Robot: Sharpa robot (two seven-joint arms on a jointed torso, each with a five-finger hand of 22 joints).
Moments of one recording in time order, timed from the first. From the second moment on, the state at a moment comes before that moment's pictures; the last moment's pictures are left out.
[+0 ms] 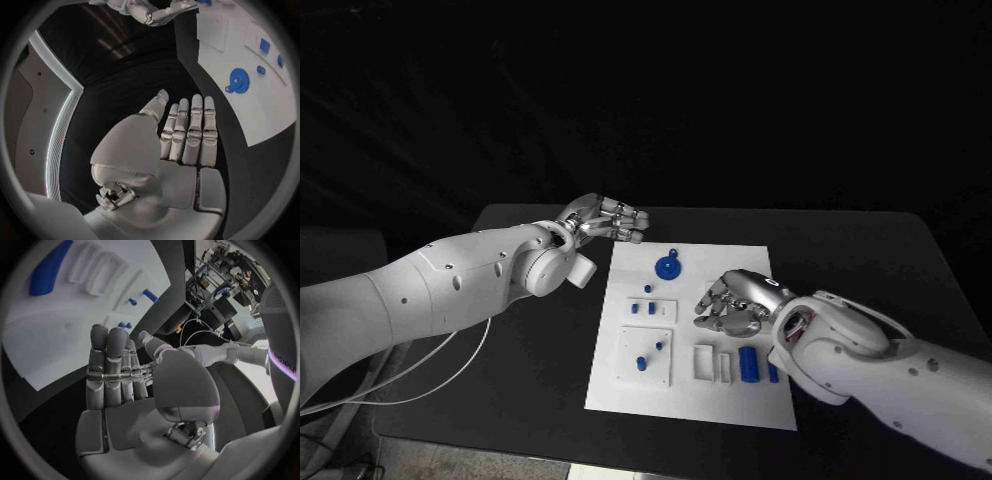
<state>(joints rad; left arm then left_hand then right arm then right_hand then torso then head) 1.22 -0.69 -0.07 1.18 -0.31 -0.14 0.28 1.35 0.02 0.13 -0.10 0.09 1.05 0.13 0.07 0.07 1.17 0.11 0.06 0.06 1.21 0.10 0.07 0.08 0.03 1.06 0.08 0.08 0.11 0.95 -0.81 0.11 1.66 -1.47 -0.27 -0.26 1.21 -0.15 0.44 -0.03 0.07 1.18 0.07 0.07 0.08 1.43 -0.01 0.21 0.16 1.46 -0.08 0.75 0.56 0.08 1.47 -0.10 0.20 1.28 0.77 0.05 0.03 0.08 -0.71</state>
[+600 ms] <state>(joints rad) 1.20 -0.73 -0.07 1.25 -0.29 -0.13 0.30 1.31 -0.01 0.07 -0.07 0.06 1.05 0.13 0.07 0.07 1.22 0.09 0.06 0.06 1.30 0.07 0.07 0.13 0.03 1.10 0.05 0.11 0.12 1.02 -0.99 0.13 1.65 -1.07 0.07 -0.47 1.06 -0.06 0.37 0.02 0.06 1.13 0.07 0.07 0.19 1.27 -0.03 0.75 0.94 1.43 -0.10 0.97 0.91 0.07 1.47 -0.11 0.54 1.31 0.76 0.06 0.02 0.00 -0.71</state>
